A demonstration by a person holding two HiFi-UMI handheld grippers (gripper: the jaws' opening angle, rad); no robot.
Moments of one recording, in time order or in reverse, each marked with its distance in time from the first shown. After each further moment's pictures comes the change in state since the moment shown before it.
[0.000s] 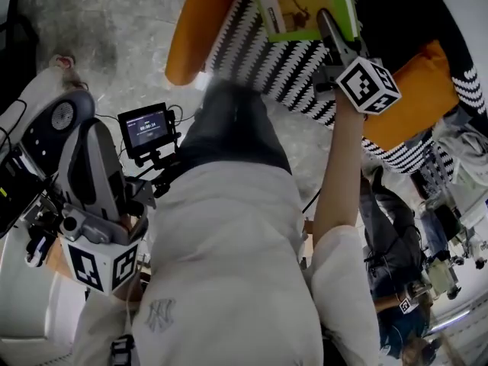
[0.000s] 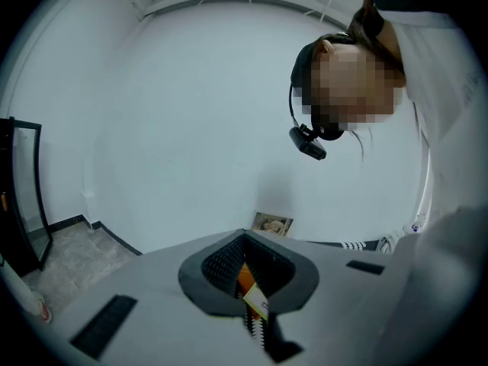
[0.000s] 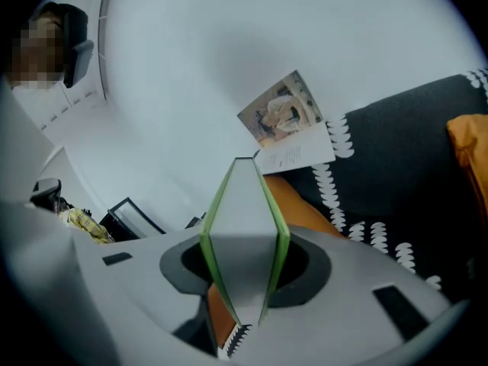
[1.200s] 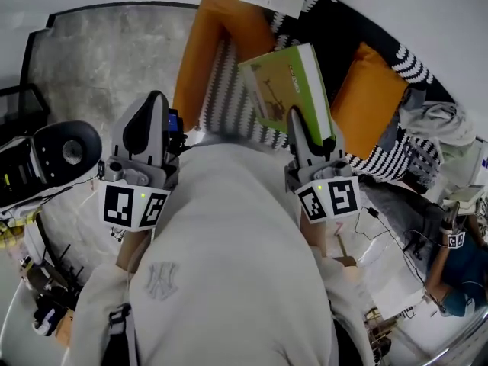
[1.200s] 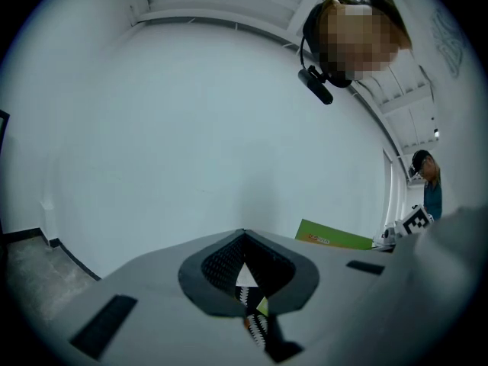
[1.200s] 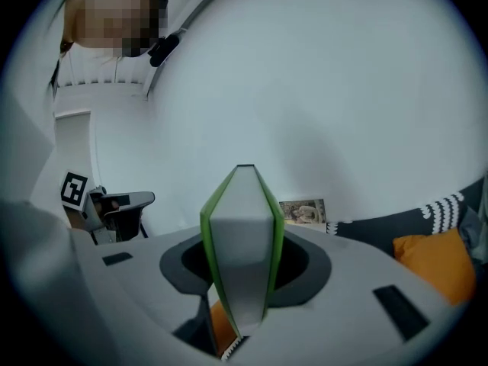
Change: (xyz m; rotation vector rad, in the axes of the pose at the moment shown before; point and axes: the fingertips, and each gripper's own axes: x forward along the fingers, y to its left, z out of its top) left arm -0.034 -0.069 0.063 0.036 -0.185 -0.246; right arm -0.259 0.228 0.071 -0.327 -0.306 -0.102
